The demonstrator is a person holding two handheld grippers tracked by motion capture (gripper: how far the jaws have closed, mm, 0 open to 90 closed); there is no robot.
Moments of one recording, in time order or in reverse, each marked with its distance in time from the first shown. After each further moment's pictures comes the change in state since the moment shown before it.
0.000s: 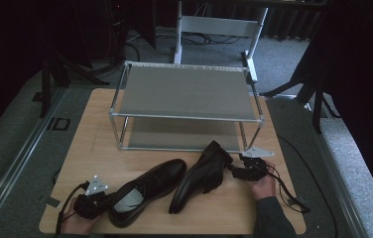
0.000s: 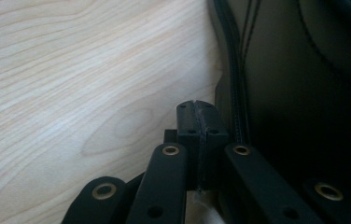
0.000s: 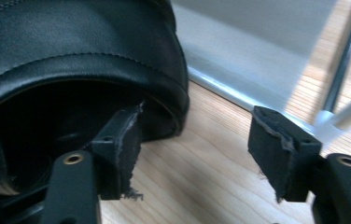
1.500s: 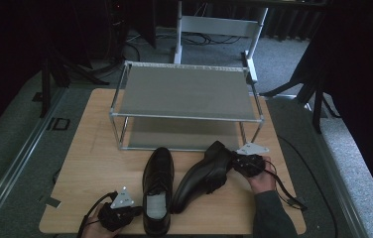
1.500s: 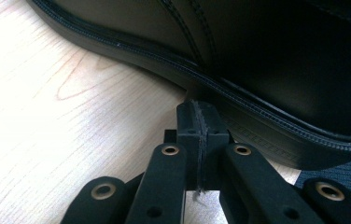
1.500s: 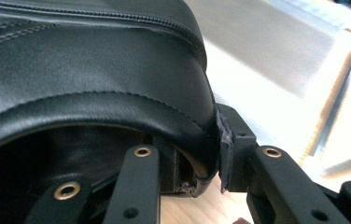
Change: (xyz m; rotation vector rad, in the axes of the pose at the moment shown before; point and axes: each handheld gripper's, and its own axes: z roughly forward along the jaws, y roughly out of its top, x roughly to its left) left arm -0.057 0.009 0.023 0.028 -0.190 0.174; right arm 0.008 0.020 -0.006 -0.014 -0.019 -0.138
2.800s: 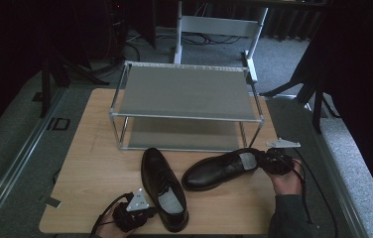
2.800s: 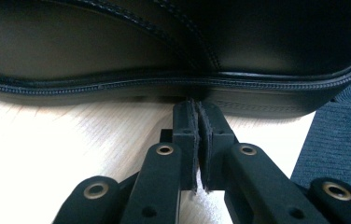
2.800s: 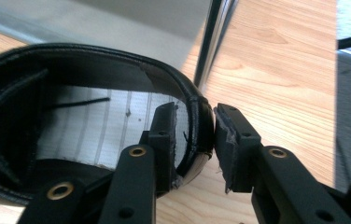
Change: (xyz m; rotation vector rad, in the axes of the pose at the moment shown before) left arm -0.022 0.020 0.022 -0.008 -0.042 0.101; right arm -0.042 -0.005 -0.058 0.136 -0.188 0.257
